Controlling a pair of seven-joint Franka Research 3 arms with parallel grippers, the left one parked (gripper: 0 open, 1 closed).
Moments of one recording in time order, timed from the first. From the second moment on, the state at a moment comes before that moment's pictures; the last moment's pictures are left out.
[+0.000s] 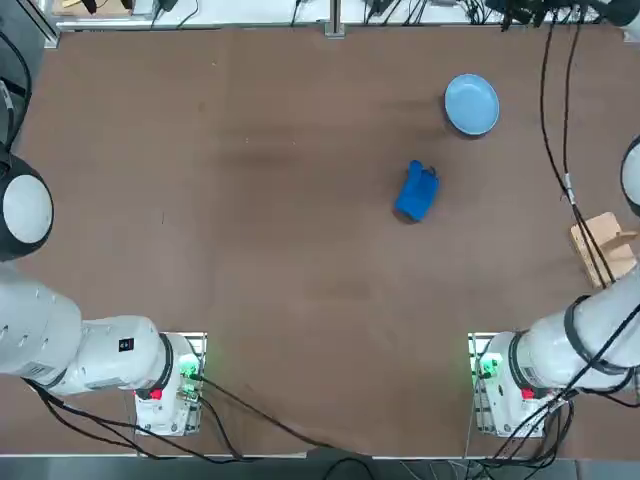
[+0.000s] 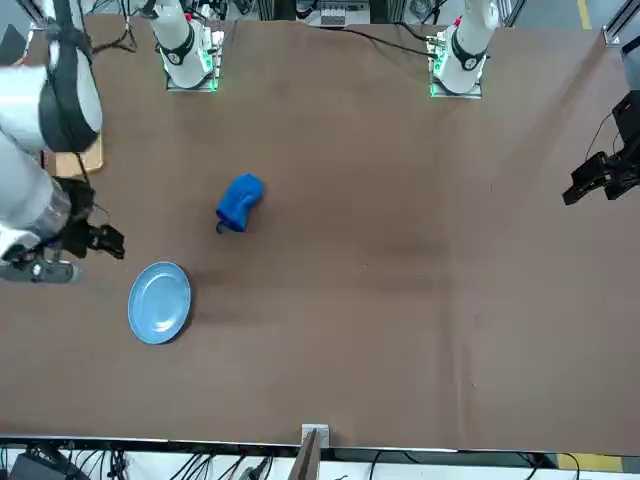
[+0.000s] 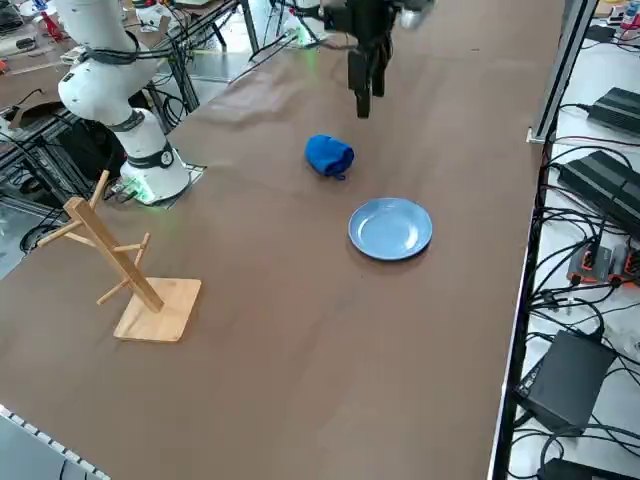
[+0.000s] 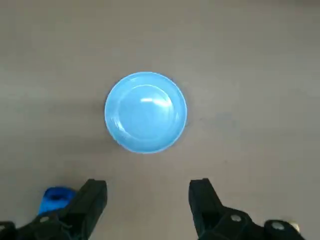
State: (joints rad) arm -0.03 0.24 0.11 -1.48 -0.12 1.76 0.11
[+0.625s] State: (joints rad) arm -0.04 0.13 0.03 -1.49 0.02 1.66 0.15
